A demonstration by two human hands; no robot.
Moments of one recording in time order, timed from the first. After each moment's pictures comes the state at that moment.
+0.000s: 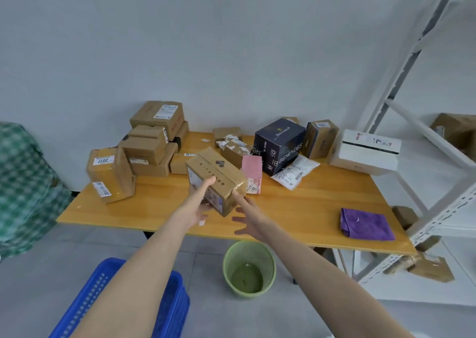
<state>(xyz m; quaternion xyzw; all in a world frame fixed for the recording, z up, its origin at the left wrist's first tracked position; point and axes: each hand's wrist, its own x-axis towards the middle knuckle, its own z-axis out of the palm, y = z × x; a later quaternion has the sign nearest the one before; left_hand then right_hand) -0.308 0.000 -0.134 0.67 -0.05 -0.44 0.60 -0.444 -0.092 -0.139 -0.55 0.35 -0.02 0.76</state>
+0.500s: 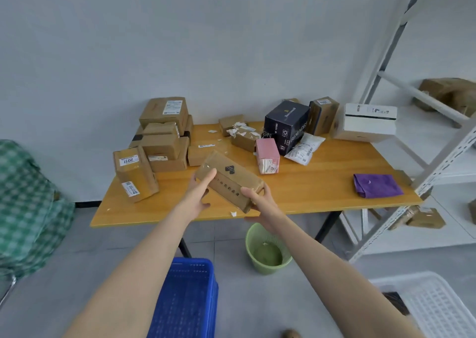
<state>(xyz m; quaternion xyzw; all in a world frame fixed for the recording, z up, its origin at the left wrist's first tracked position) -0.247 0.103 -0.115 0.64 -0.11 -0.45 0.62 -0.407 0.016 -0.141 -0.50 0.39 -0.16 0.76</state>
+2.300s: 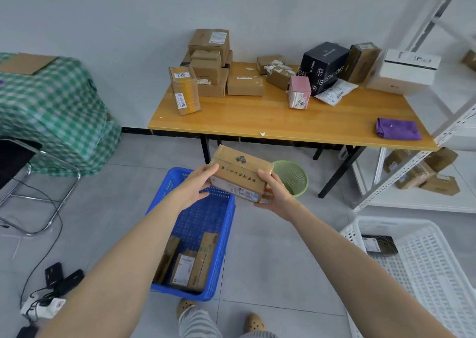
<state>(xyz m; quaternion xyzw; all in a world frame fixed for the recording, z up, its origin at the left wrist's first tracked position) -0.361 0.373 -0.160 0.70 -0.13 -0.48 0.51 -0.530 0.225 -0.186 -0.49 0.38 -0.06 0.79</state>
